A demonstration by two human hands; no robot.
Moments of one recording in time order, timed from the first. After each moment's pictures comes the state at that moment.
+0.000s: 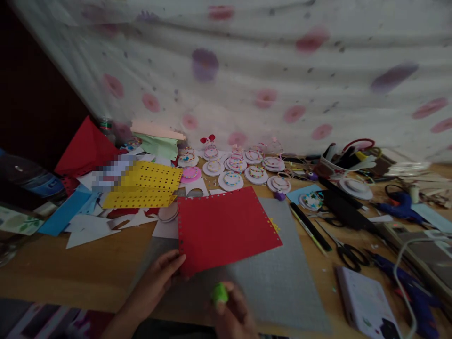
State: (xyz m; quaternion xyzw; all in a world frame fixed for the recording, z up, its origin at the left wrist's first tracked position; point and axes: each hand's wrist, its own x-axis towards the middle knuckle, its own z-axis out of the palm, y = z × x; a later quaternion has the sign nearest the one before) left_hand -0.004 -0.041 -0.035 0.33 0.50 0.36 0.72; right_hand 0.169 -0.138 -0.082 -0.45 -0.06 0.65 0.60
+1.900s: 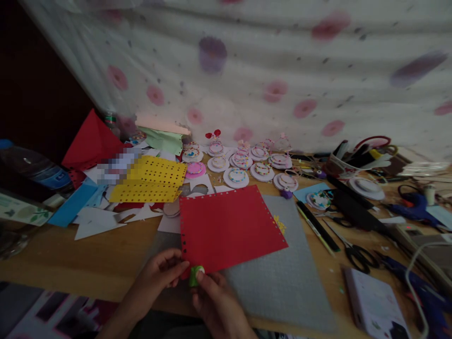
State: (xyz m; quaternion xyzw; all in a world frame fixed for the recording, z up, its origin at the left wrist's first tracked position) left_hand -0.014 -0.047 -0.016 0.42 0.56 0.30 0.65; right_hand 0.135 -0.095 -0.051 -0.37 0.04 0.80 0.47
